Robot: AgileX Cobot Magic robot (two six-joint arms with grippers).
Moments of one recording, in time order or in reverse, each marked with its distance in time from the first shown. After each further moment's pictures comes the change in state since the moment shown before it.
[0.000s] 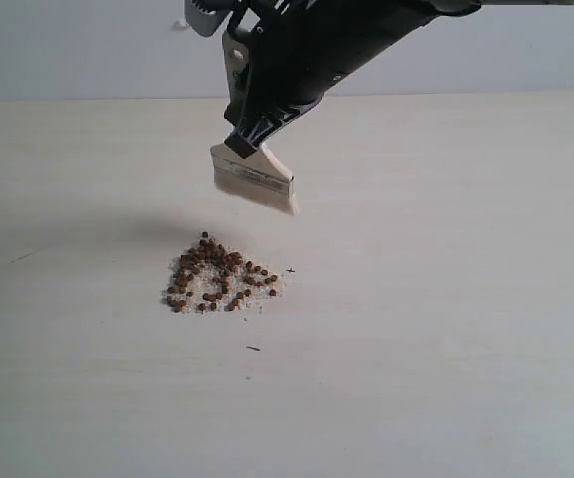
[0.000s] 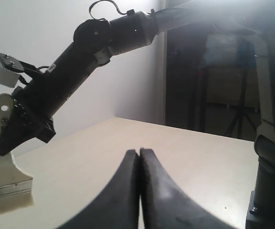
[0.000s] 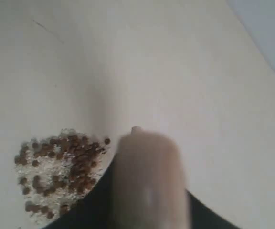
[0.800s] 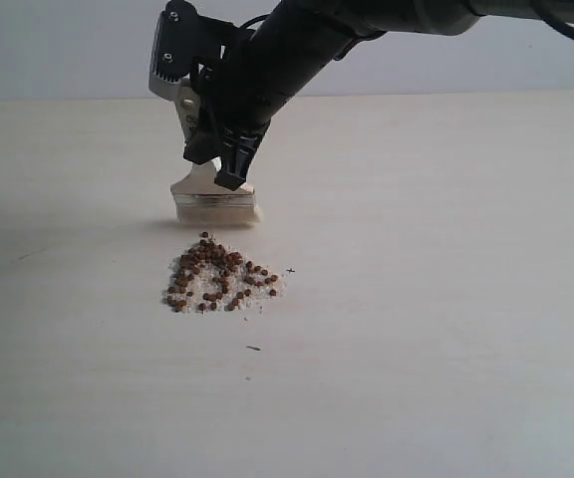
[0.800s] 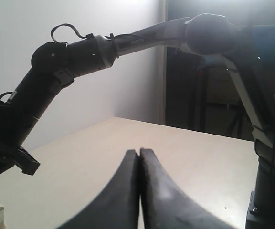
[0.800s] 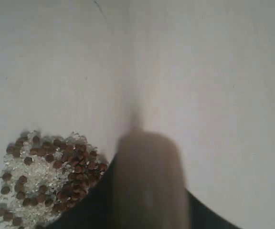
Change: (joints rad) left arm 0.000 0.000 0.000 0.000 0.000 0.000; right arm 0.000 0.281 -0.297 0.132 0.218 -0.426
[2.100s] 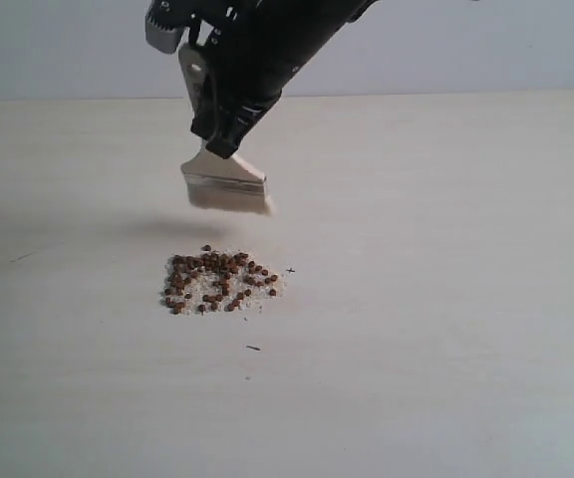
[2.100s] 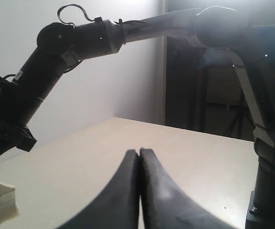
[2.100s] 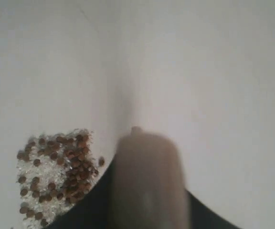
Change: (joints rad) left arm 0.000 0.000 0.000 0.000 0.000 0.000; right arm 0.000 -0.070 -0.020 -0.138 0.035 0.327
